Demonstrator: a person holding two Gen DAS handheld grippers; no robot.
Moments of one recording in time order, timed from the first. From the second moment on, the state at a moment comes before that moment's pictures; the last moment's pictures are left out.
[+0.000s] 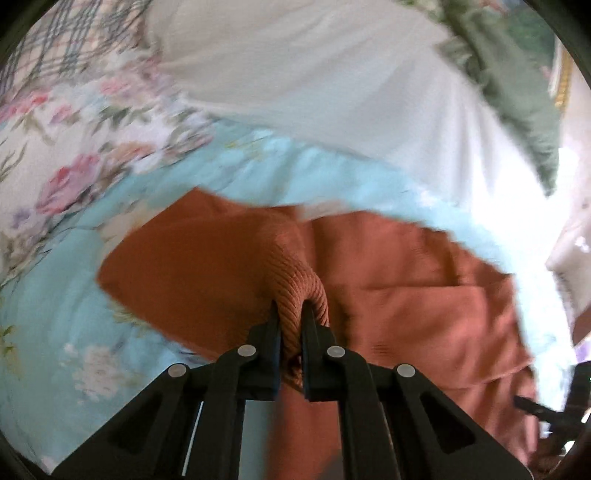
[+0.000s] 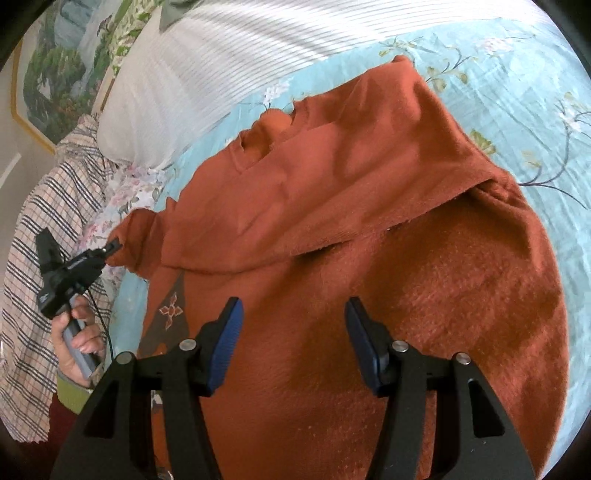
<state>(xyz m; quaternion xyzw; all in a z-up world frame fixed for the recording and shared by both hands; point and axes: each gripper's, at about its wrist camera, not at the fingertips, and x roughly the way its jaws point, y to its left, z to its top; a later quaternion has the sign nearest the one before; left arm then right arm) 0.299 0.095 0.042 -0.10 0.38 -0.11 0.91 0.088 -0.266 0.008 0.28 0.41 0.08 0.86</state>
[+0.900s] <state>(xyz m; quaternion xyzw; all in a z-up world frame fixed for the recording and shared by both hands) 0.299 -0.219 -0.020 -0.02 0.46 -0.30 0.83 0.064 -0.332 0.025 0.33 0.37 0.02 0.87</state>
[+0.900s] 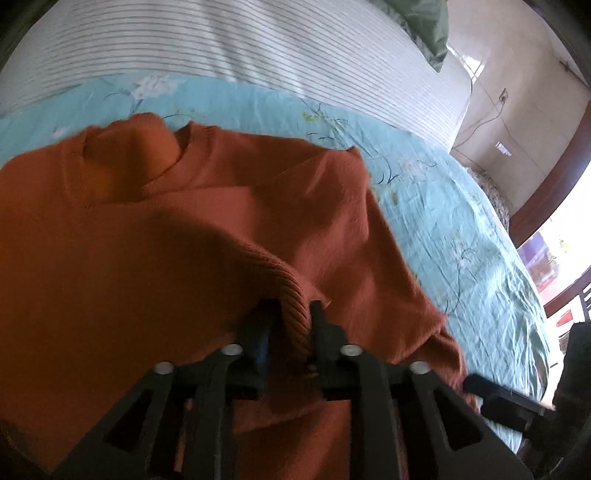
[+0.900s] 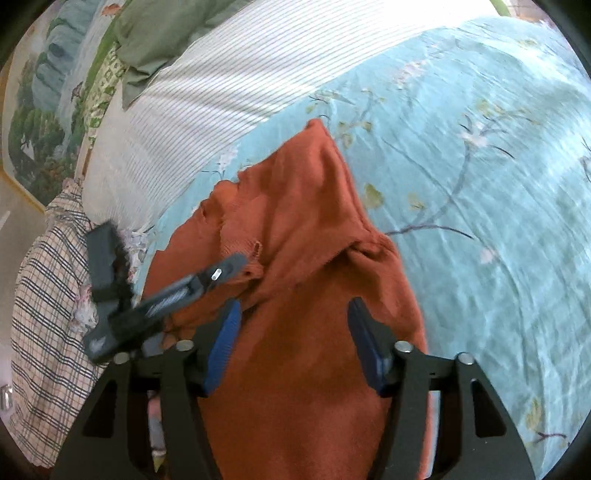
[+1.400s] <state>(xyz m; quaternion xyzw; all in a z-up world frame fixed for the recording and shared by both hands) 0.247 0.009 -0.008 -0.02 0.42 -0.08 0.91 0.167 -0.303 0.009 0.25 0.42 0.03 0.87</state>
